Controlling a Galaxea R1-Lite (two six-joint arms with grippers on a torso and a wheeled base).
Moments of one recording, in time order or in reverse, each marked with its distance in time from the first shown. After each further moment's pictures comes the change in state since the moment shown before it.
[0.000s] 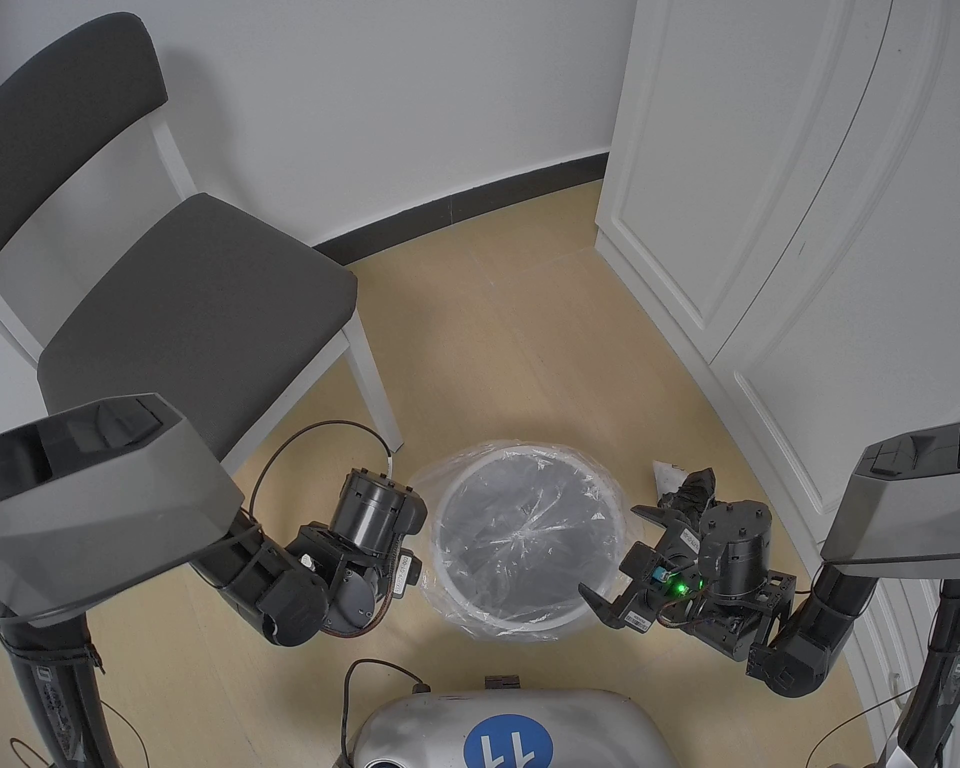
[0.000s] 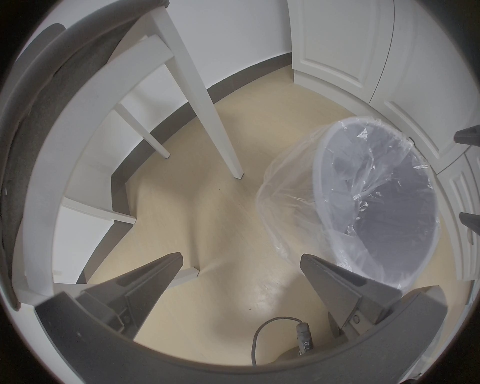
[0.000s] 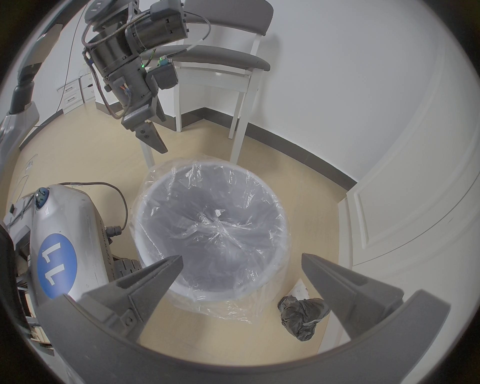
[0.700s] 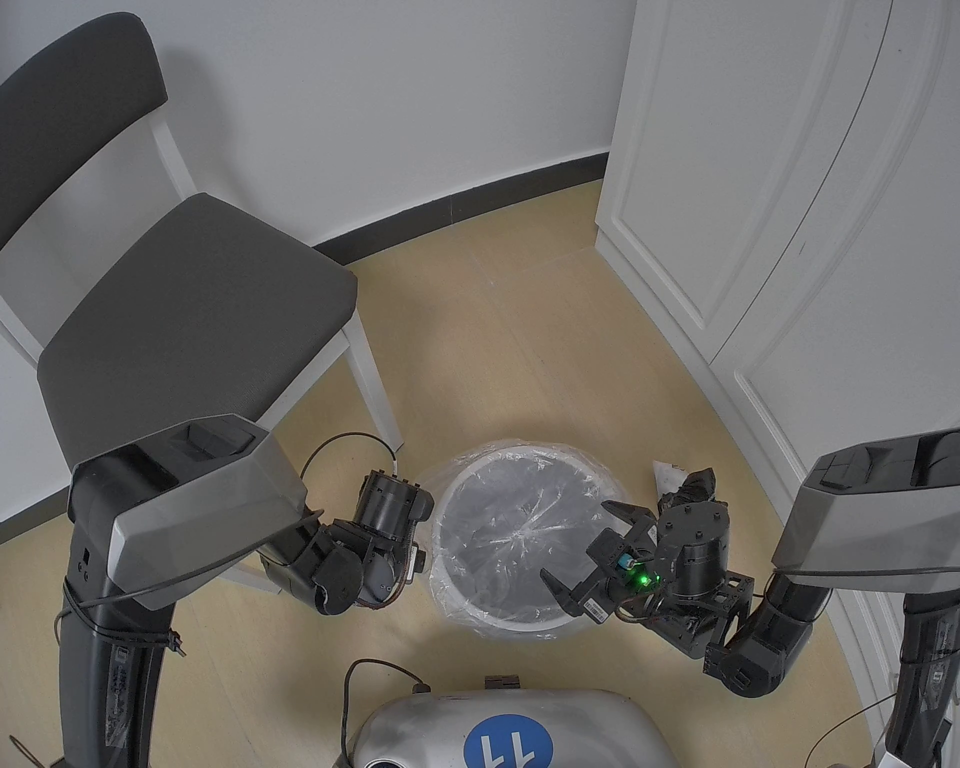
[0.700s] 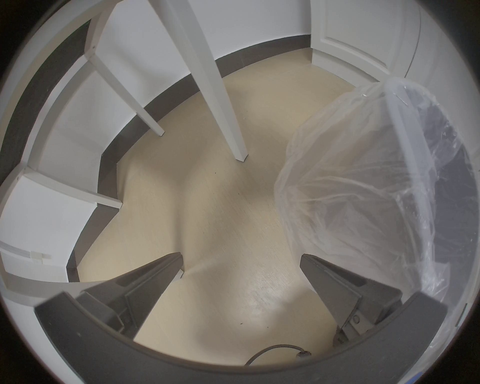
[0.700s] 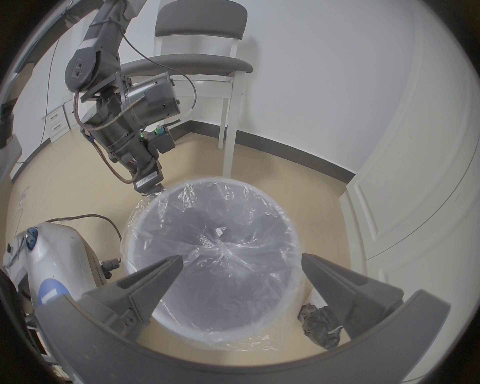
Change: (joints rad) left arm 0.090 0.265 -0.254 0.035 -0.050 -0.045; right arm 0.042 0.108 -0.132 -0.034 -0.028 0.156
